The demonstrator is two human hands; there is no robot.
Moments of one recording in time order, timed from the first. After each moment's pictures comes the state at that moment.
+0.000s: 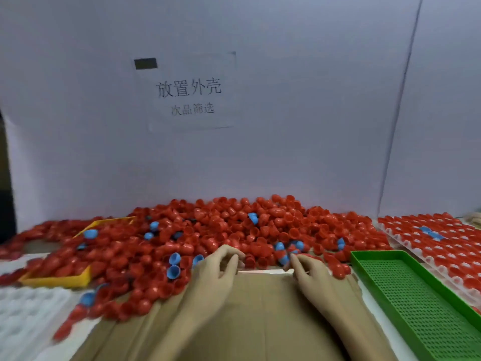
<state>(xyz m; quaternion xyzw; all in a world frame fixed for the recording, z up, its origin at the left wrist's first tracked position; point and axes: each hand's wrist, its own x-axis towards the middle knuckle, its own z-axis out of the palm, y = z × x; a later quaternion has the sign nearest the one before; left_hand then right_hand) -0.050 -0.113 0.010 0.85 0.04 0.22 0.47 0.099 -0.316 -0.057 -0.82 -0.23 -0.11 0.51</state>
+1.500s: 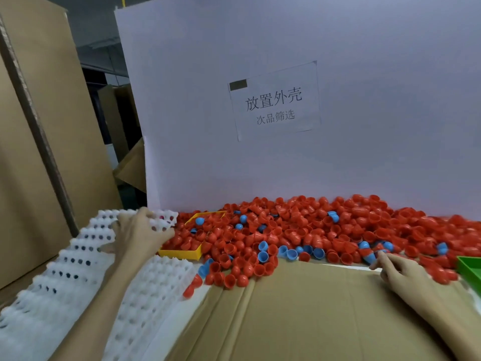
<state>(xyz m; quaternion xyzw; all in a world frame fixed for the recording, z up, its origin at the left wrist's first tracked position) -0.207 0.108 0.092 0.81 0.49 0.30 0.12 0.077 -0.308 -0.045 -0.84 -0.21 -0.12 0.48</state>
